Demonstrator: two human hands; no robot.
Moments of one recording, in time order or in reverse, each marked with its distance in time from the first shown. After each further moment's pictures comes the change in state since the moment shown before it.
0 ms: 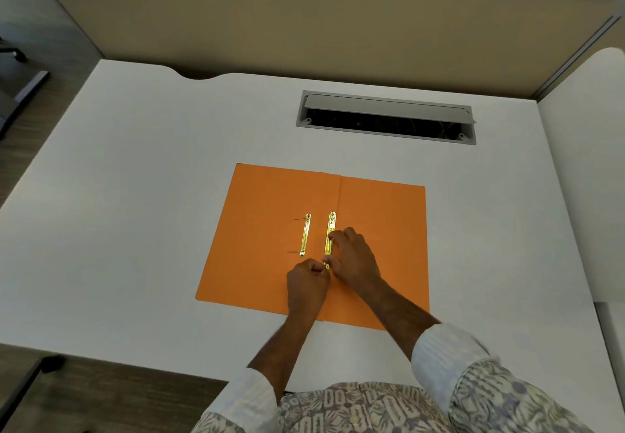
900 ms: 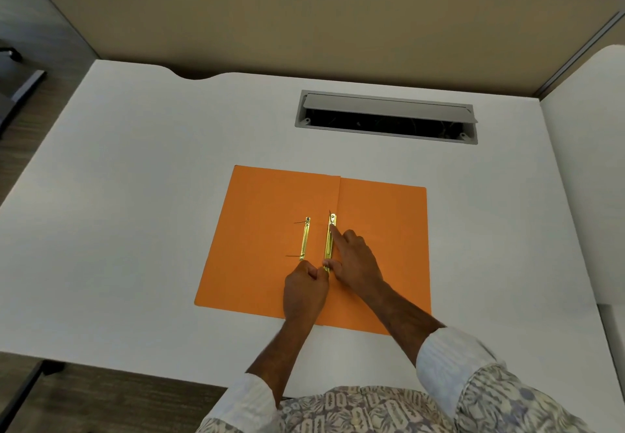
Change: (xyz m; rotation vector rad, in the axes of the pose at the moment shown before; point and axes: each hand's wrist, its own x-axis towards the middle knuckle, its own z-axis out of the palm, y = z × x) left_hand 0.003 -0.003 -0.001 0.041 0.035 -0.065; right_hand 0.005 0.002 -0.001 -0.071 -0.045 -0.016
